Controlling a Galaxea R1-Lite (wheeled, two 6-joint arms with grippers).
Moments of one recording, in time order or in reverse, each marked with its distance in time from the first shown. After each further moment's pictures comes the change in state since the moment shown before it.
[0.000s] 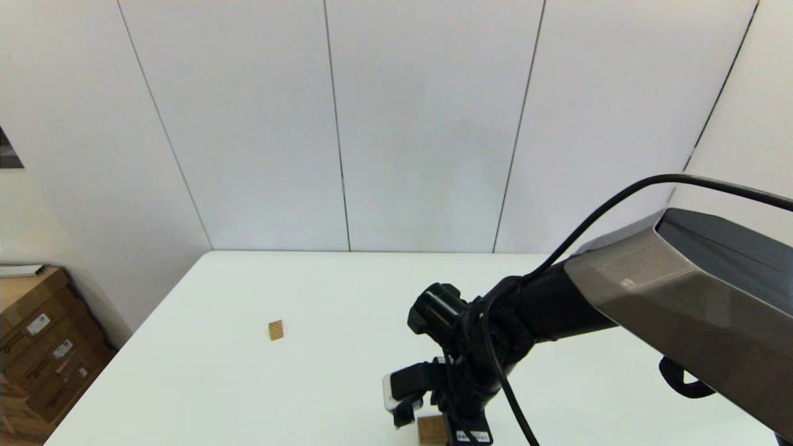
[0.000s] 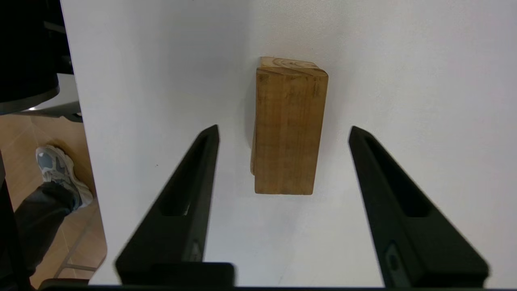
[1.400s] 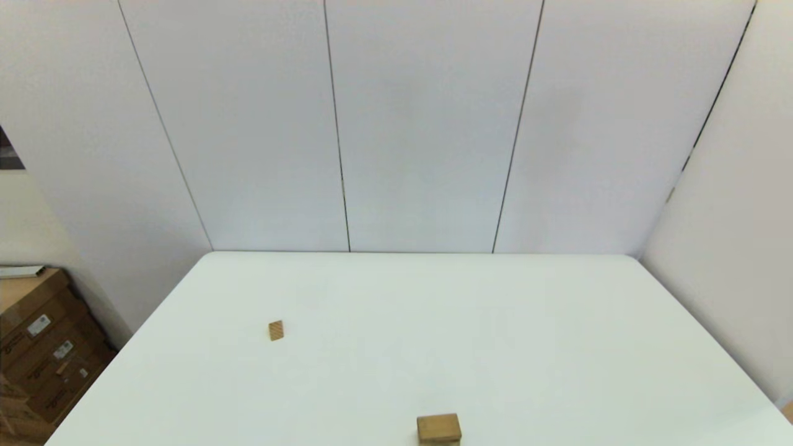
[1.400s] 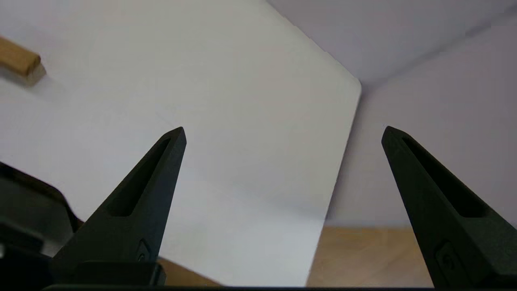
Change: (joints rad) left arm 0.000 0.000 0.000 0.000 0.000 0.000; right arm -0.792 -1.440 0.451 0.090 -0.031 0.323
